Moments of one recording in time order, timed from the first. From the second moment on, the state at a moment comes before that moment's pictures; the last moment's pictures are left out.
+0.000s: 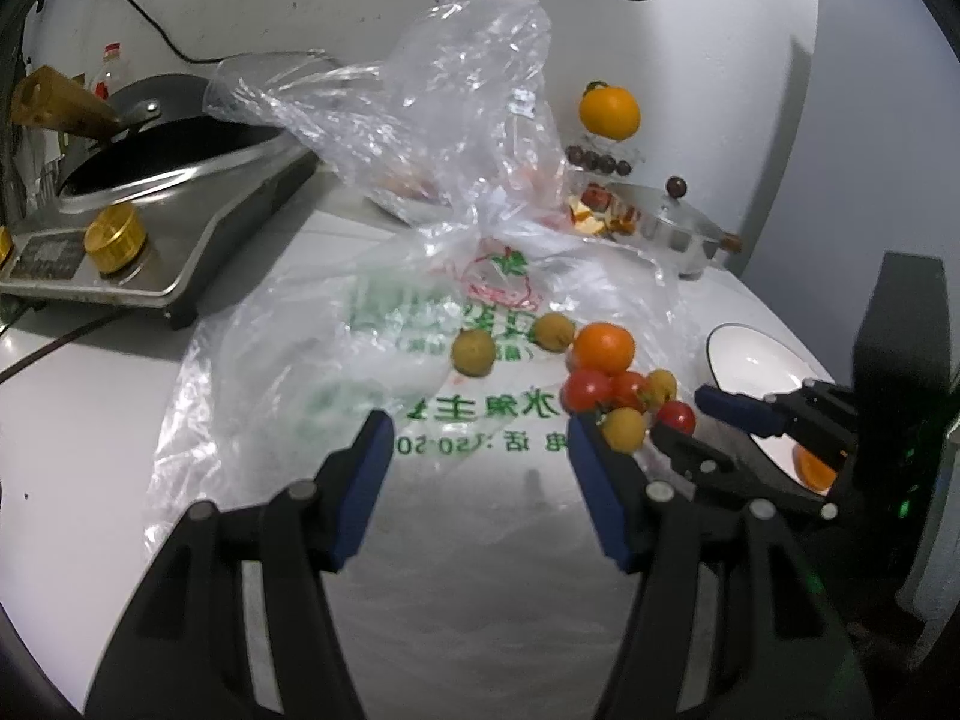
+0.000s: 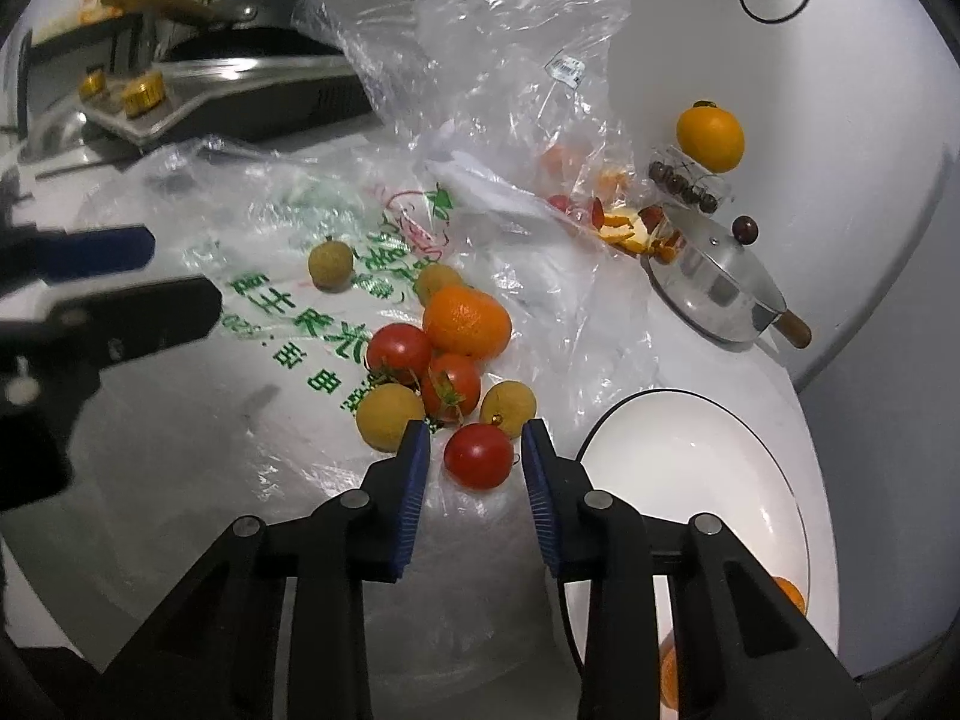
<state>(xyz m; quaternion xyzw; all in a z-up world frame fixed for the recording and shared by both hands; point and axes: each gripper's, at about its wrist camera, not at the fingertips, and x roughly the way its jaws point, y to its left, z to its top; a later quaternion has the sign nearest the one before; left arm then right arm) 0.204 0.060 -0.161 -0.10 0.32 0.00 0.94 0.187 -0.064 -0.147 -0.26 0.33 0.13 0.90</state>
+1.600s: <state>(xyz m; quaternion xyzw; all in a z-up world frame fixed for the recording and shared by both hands) 0.258 -0.035 -0.174 -0.04 0.40 -0.03 0.92 0.175 -0.163 -0.099 -0.14 0.25 0.19 0.94</state>
